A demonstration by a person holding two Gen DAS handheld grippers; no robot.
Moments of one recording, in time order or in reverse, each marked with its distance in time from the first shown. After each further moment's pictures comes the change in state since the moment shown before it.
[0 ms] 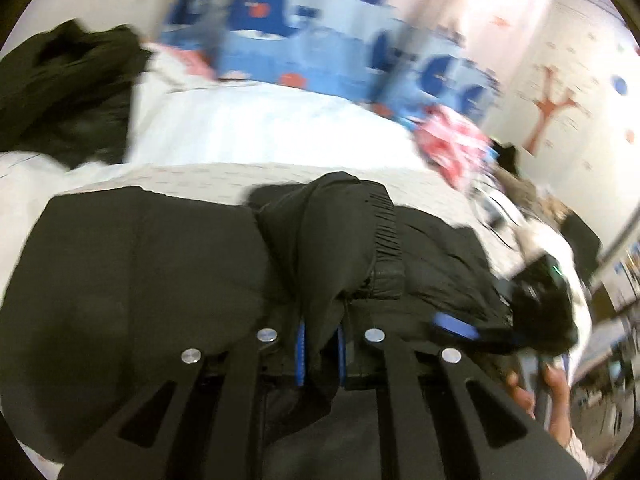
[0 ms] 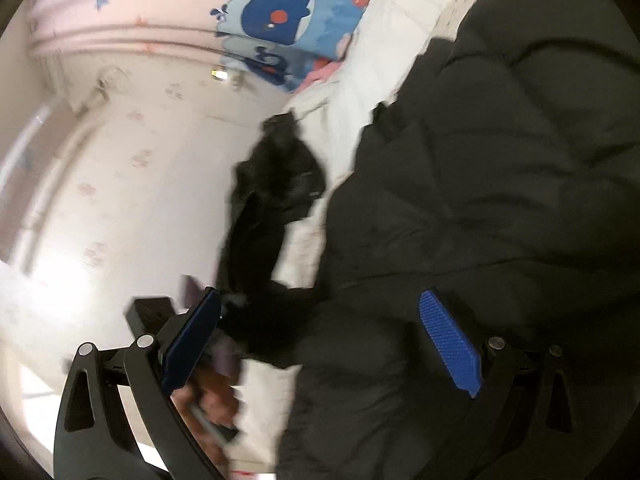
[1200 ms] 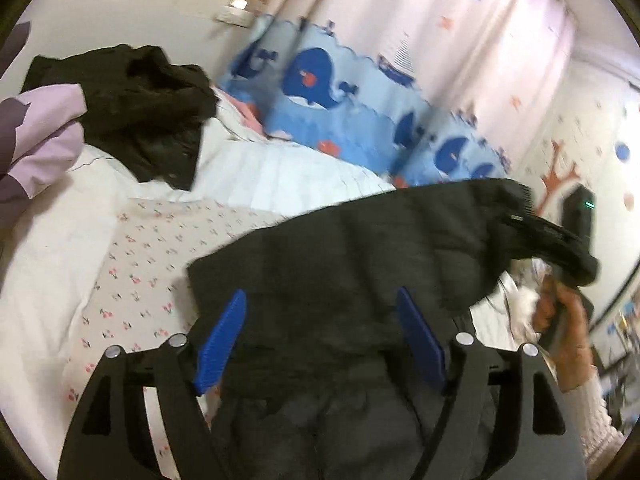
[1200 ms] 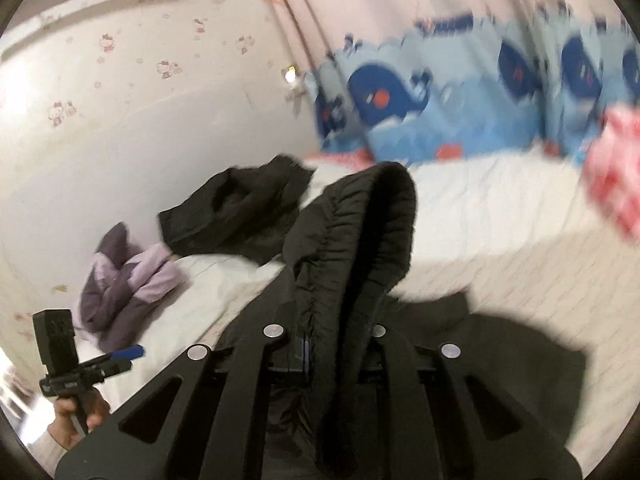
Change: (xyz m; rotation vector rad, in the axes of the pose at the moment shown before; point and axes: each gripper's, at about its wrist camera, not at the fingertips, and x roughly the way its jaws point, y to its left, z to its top) left arm -0.132 0.047 -0.022 -0.179 -0.252 0.070; right arm -0.012 0.231 0.053 -0.838 -0.167 -0.544
